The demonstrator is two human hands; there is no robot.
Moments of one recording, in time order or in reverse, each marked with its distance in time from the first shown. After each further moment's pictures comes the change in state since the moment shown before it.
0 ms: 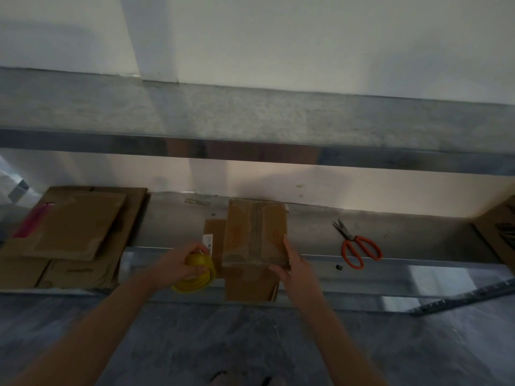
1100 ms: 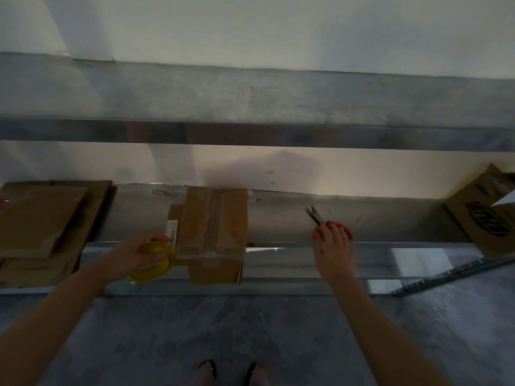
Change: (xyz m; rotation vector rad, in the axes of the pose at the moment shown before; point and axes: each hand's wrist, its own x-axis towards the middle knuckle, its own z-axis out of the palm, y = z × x) left_hand 0.001 0.016 -0.001 -0.052 0.084 -0.038; right_hand 0.033 0.149 -0.092 -0.555 0.256 0.134
